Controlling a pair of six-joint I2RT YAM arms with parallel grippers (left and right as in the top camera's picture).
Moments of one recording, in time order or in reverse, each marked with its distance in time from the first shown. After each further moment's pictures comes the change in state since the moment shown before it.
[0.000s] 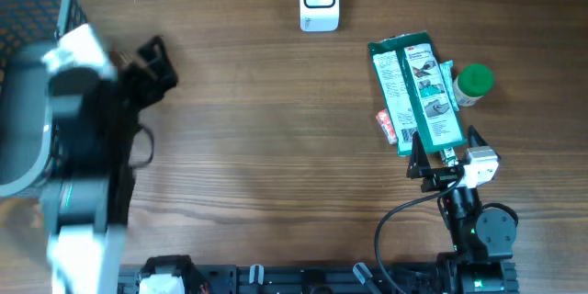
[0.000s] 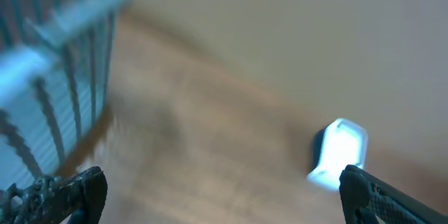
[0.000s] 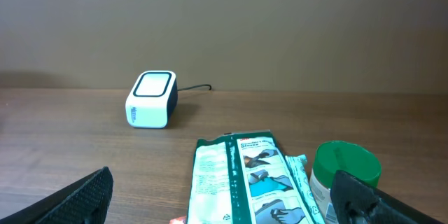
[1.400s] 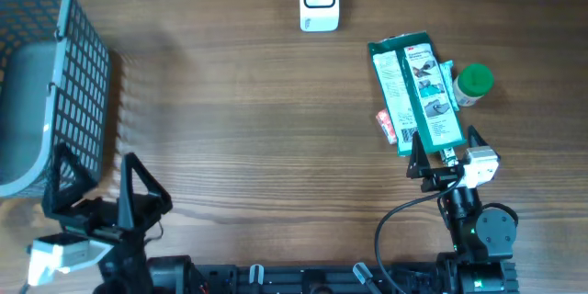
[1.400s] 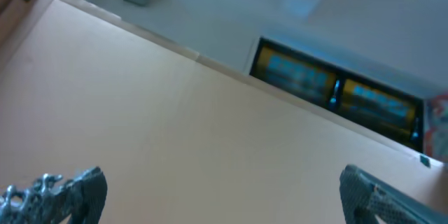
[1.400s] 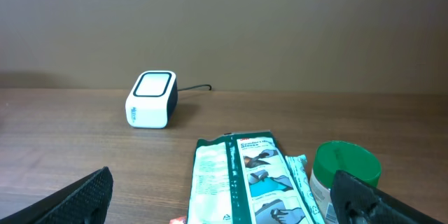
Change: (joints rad) left arm 0.000 -0.908 -0.753 0.950 0.063 0.000; right arm 0.000 0.000 0.000 0.000 0.000 0.000
